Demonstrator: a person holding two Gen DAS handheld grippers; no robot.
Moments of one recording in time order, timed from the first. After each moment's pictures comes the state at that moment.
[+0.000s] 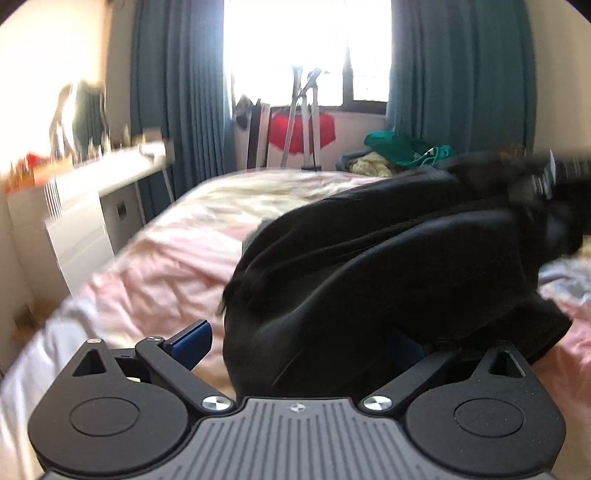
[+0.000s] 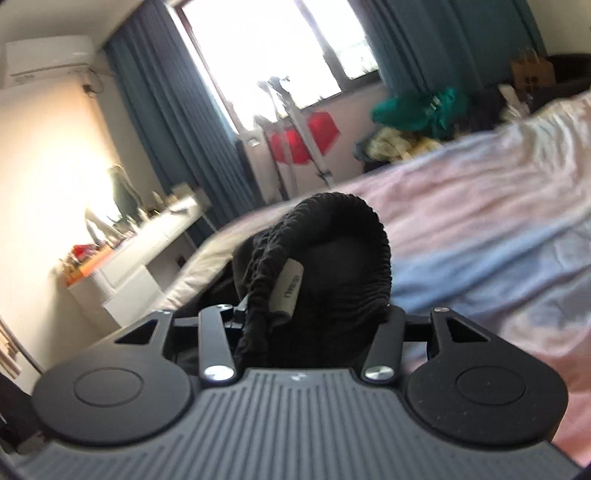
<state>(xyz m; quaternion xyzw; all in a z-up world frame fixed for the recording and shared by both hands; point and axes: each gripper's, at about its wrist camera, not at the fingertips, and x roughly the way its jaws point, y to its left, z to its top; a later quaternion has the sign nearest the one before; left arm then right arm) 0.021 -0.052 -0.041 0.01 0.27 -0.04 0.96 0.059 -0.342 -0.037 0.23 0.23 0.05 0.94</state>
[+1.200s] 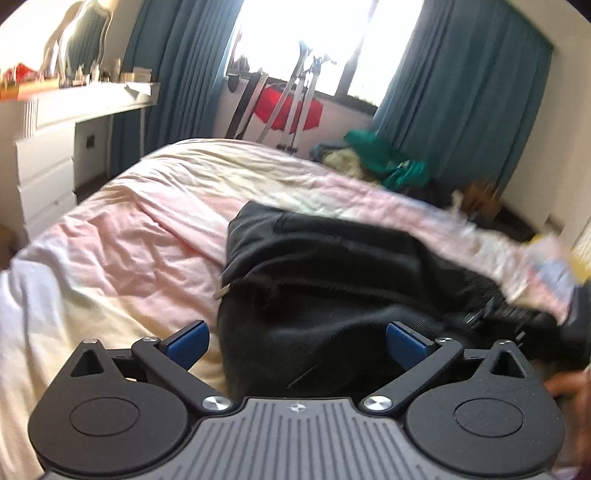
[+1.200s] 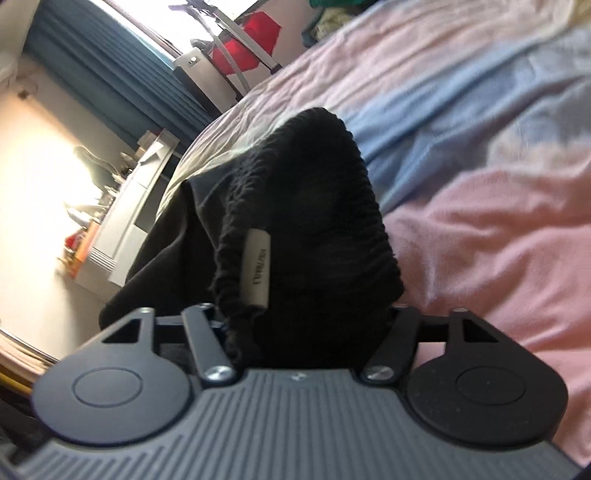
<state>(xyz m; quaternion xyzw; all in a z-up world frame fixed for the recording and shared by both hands) 0.003 0.002 -0.011 -0.13 0.30 -0.12 0.94 0.068 -0.350 -0.088 0.34 0.35 0.06 0.87</state>
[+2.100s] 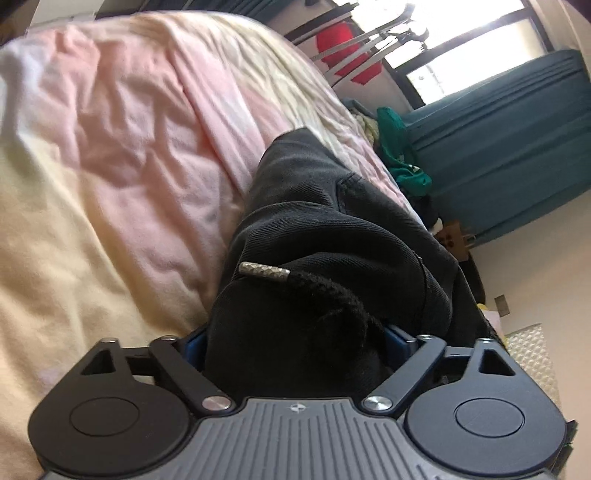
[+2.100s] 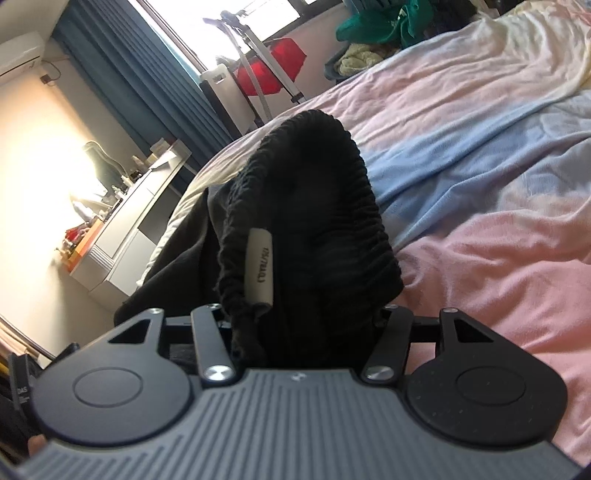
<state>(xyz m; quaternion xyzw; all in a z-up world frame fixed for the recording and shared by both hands) 0.084 0.052 -0.071 -0.35 0.40 -0.14 0.83 0.044 -0.330 -0.061 0.29 0.31 0.07 0.90</state>
